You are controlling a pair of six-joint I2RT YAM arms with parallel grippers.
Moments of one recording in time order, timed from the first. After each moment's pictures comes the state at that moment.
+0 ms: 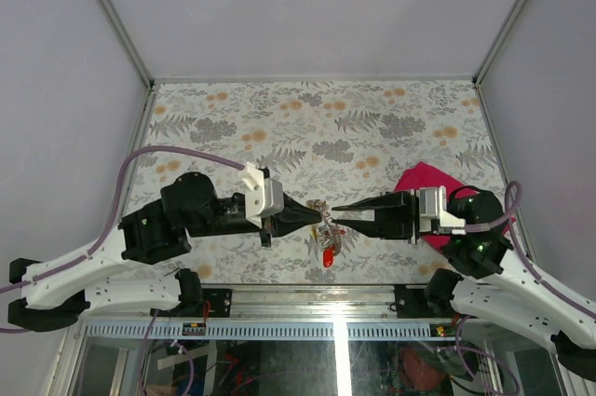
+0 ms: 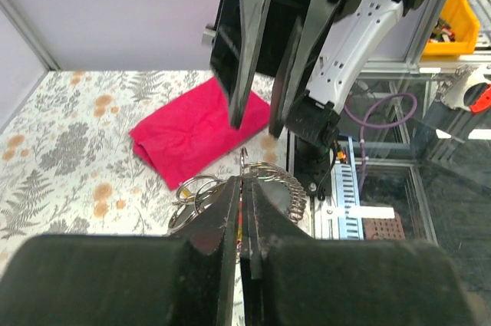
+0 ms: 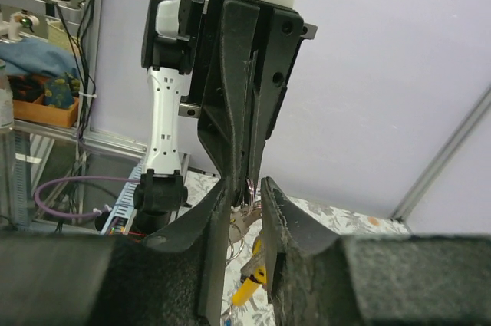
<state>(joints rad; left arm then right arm) -1.22 0.87 1.14 -0.26 0.25 0.08 0.93 0.65 0.72 0.41 -0.69 -0.03</state>
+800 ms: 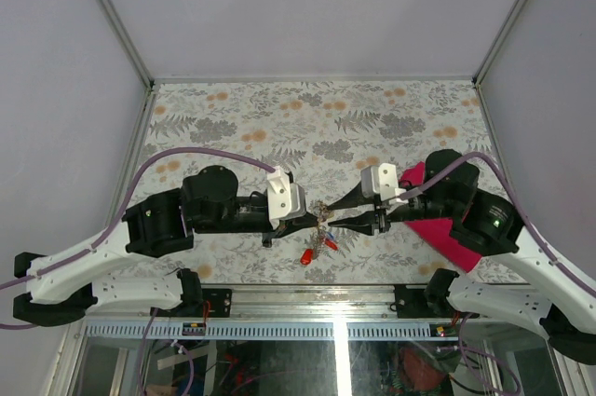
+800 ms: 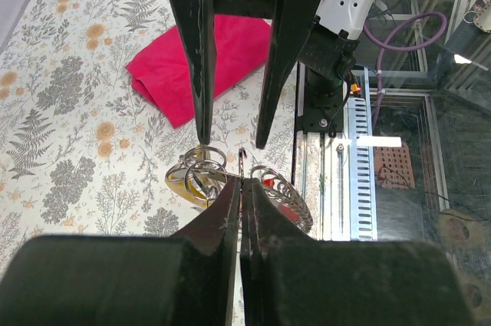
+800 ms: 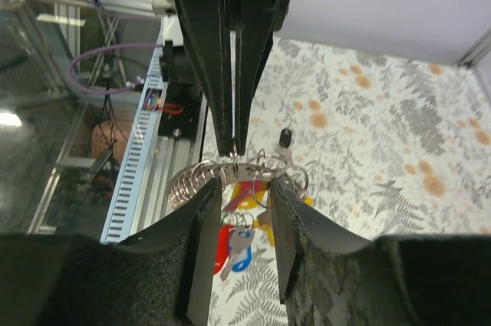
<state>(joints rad) -1.22 0.97 1.29 -0.57 0.23 0.16 0.93 0.84 1.16 -0.48 -0.64 -0.29</state>
